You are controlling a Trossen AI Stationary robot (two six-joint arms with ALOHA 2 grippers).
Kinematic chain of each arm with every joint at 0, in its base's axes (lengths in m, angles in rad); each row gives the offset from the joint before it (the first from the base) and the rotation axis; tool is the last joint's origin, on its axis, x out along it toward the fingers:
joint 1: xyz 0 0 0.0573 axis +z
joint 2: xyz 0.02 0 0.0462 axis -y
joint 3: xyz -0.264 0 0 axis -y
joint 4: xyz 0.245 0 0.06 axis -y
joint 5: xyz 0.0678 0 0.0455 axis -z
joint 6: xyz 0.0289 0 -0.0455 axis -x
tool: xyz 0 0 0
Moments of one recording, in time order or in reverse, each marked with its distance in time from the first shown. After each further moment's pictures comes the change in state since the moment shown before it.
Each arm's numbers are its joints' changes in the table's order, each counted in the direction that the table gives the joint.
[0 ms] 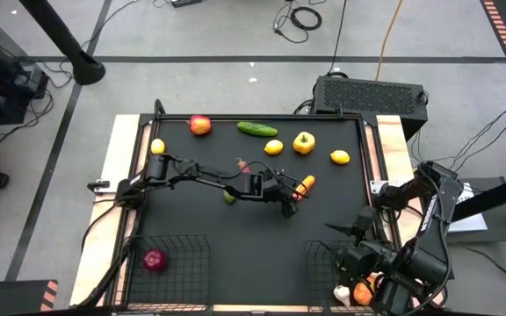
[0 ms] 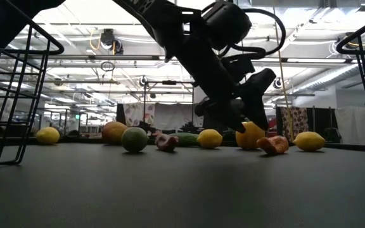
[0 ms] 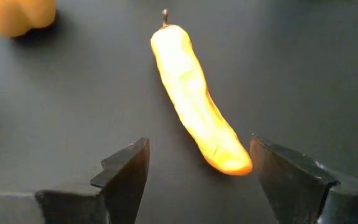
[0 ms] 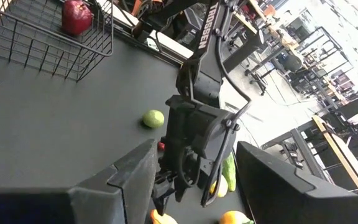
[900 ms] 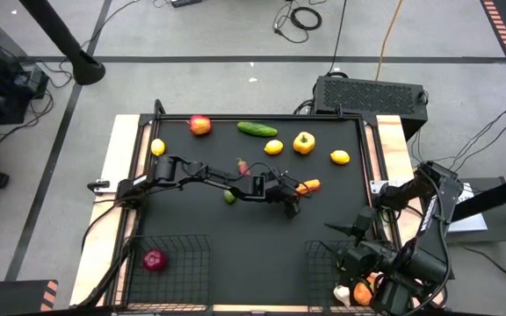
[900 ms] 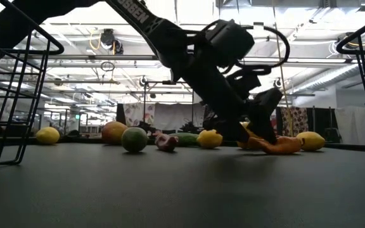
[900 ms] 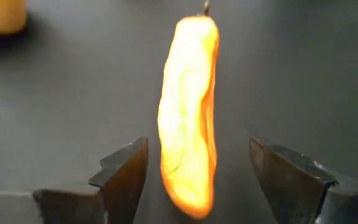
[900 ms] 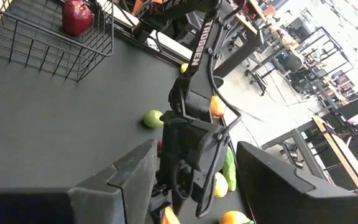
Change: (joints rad) left arm 0.021 -0.089 0.000 0.161 0.022 -0.065; right arm 0.000 0.000 0.000 0.000 0.000 0.001
